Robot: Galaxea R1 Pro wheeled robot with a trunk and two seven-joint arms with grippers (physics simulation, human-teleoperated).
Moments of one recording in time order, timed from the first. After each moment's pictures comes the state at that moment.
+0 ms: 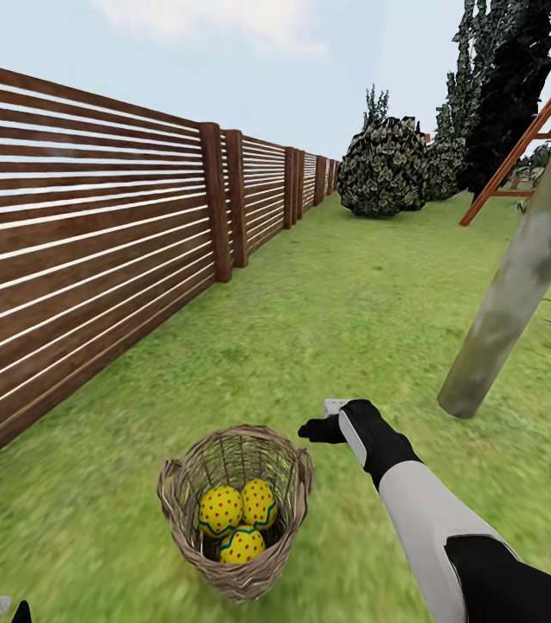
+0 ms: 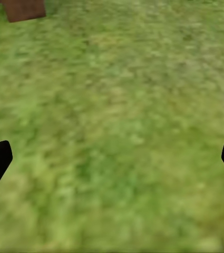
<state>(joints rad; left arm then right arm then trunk) 0.17 -0.08 0.55 -1.41 0.33 0.12 0.17 -0.91 0.15 -0.02 -0.55 -0.01 0.76 0.08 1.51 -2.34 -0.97</state>
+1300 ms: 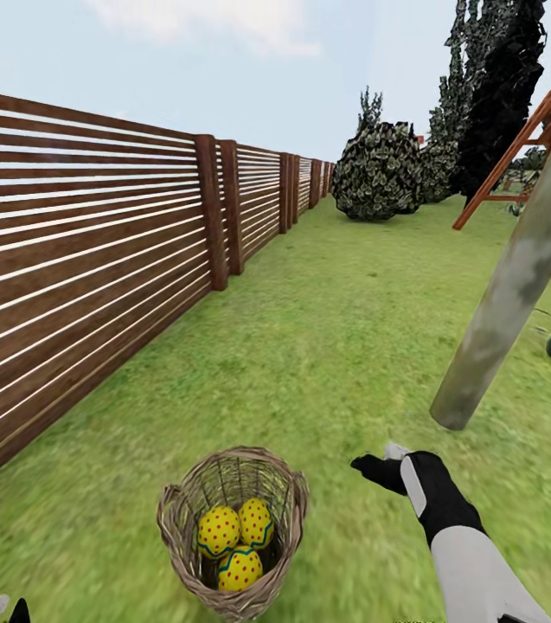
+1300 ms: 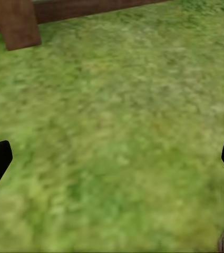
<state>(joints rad) 0.17 -0.08 0.55 -1.41 0.34 0.09 0.17 -0.68 0.06 -0.39 -0.72 -0.01 0.74 0.09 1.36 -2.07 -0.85</state>
